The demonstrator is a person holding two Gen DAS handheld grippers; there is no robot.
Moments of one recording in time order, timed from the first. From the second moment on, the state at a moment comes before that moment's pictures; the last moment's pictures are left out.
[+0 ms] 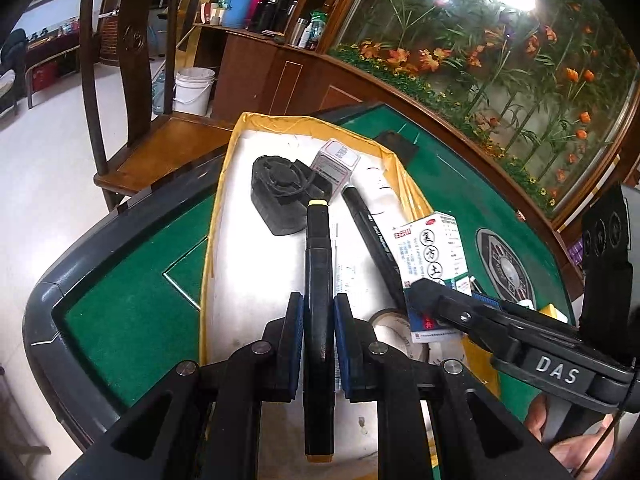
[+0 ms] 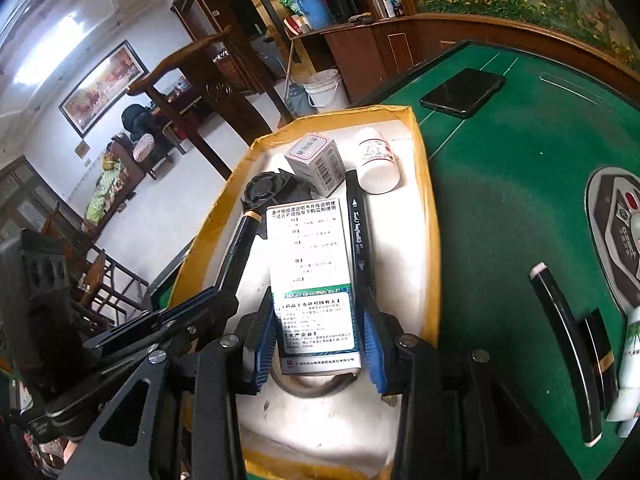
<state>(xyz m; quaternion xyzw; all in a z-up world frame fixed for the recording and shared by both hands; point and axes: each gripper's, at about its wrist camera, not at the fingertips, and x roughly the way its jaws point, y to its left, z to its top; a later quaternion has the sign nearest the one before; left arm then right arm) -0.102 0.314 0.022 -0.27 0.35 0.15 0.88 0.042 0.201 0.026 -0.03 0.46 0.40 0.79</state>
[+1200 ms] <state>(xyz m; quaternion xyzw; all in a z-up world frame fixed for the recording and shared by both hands) -0.090 0.255 0.054 -0.22 0.36 0.12 0.90 0.040 0.079 0.052 0.05 0.44 0.38 0.81</state>
